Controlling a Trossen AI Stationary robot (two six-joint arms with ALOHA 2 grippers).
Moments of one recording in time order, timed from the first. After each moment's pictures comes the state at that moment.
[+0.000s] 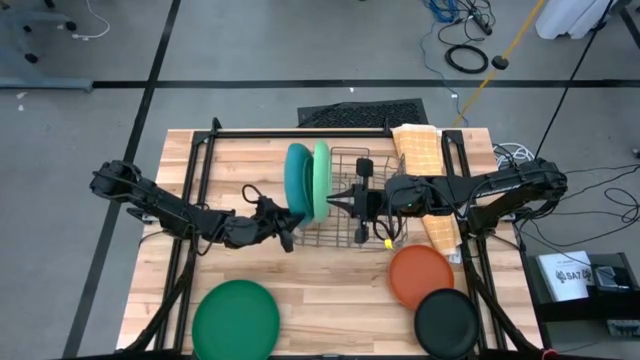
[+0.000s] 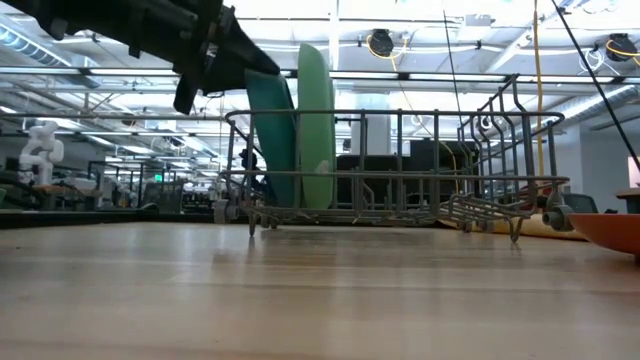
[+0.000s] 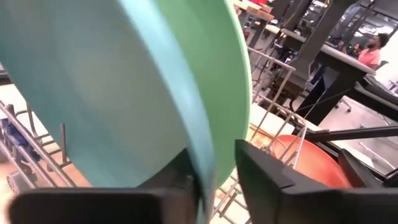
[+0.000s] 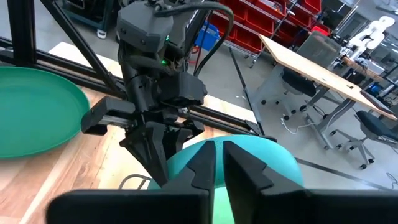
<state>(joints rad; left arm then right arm) -0.31 1.34 0.55 0.55 -0.71 -0.56 0.18 1.40 1.29 -0.14 0.34 -0.33</state>
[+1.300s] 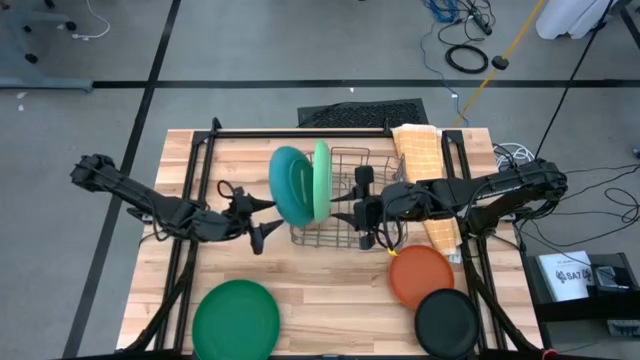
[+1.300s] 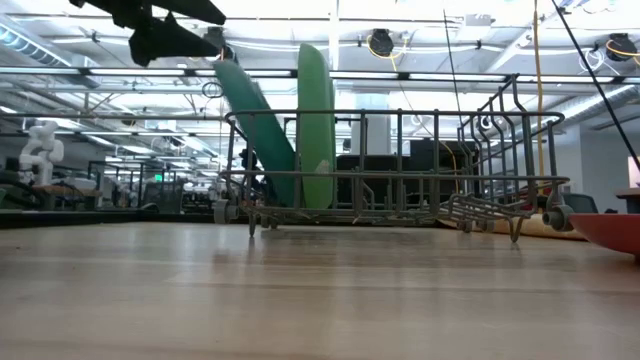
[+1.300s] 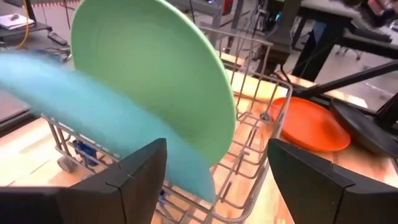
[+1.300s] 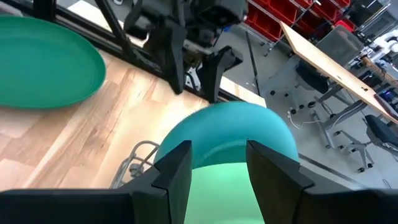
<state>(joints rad) -0.40 0.94 0.60 -0.02 -0.71 -0.44 0.21 1.40 1.29 -0.26 0.33 -0.40</state>
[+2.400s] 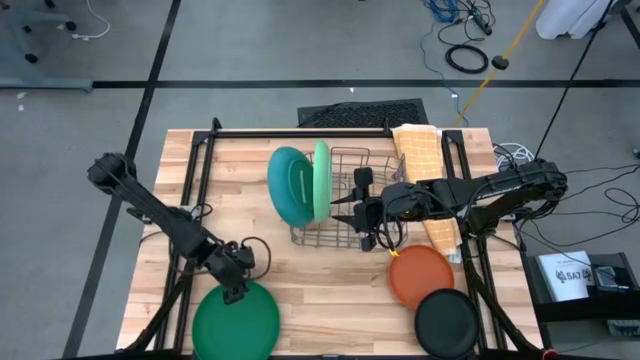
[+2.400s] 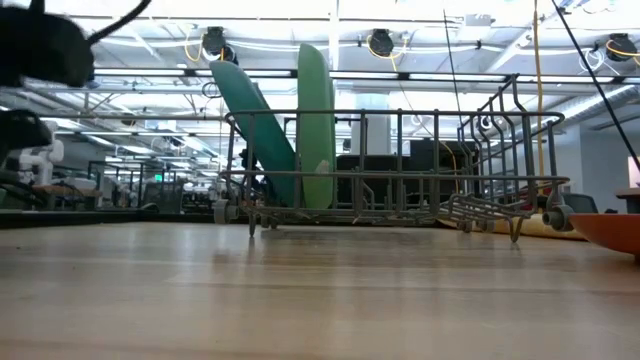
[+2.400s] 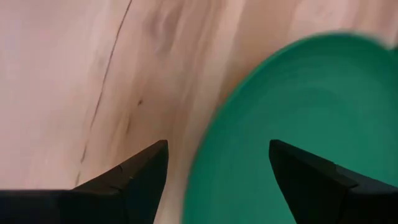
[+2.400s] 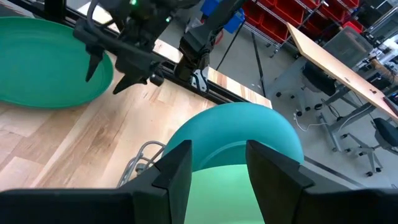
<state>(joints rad) -0.66 1.24 0.60 -0.48 0.01 -0.99 0.21 1.40 1.29 -0.26 0.31 -0.40</state>
